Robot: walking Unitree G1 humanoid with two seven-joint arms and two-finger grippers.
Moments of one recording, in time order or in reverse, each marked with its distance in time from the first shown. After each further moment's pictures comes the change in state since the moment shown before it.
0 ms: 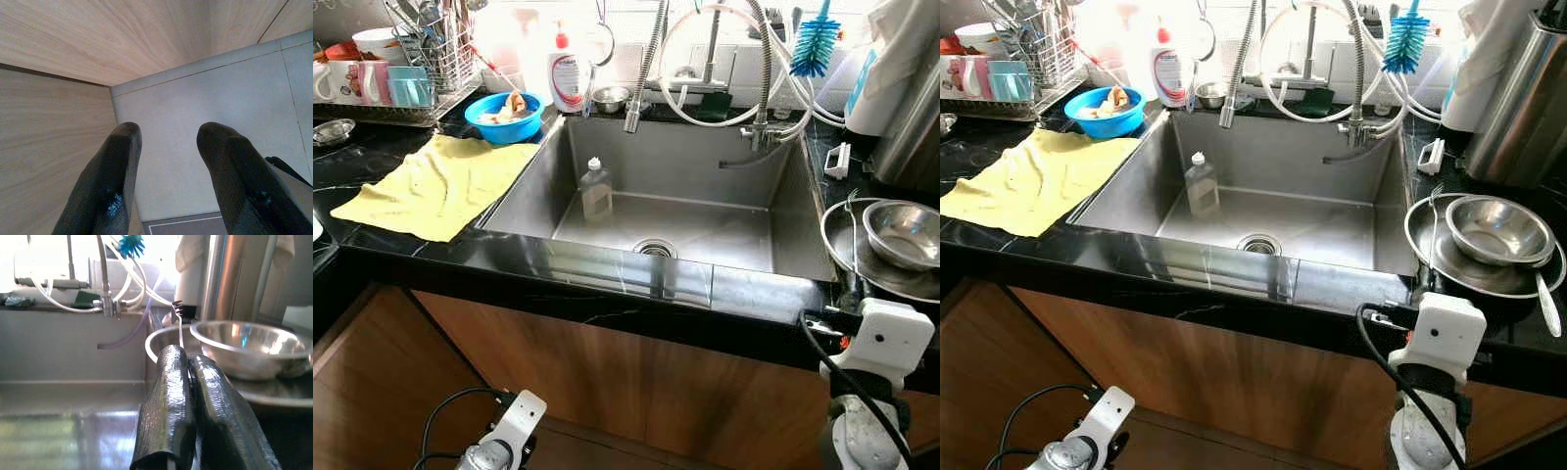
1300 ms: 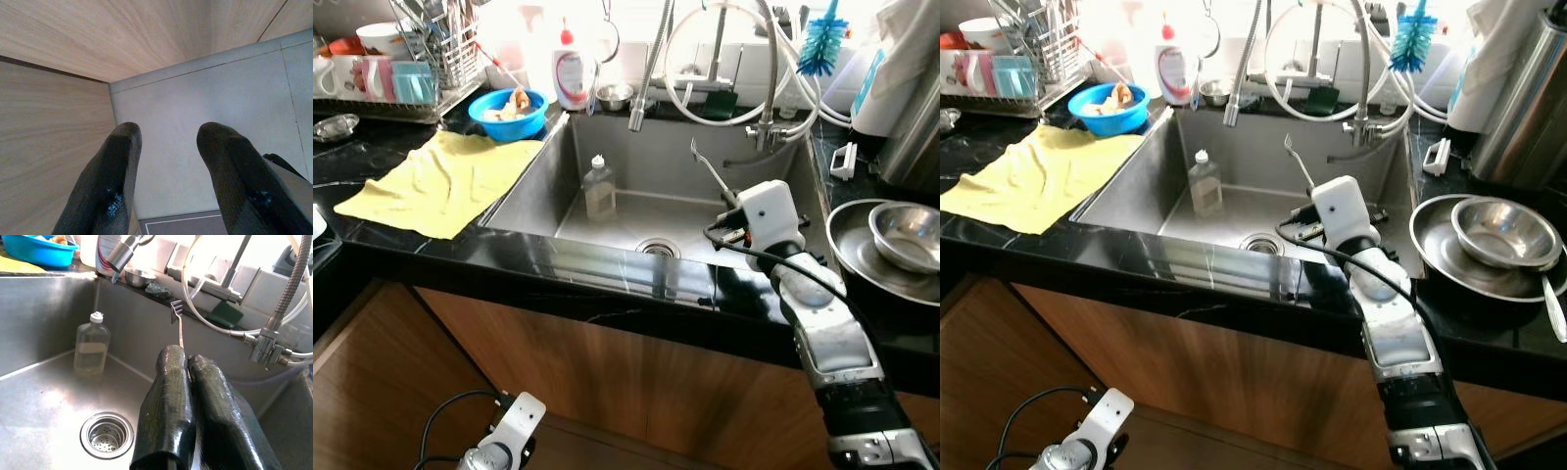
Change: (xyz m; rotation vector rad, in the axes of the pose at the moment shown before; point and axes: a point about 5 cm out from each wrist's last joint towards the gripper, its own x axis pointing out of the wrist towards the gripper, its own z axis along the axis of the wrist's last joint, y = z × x) left arm -0.001 -0.001 -0.004 -0.002 -0.004 0.001; right arm 0.117 0.079 0.029 -0.181 0.028 0.578
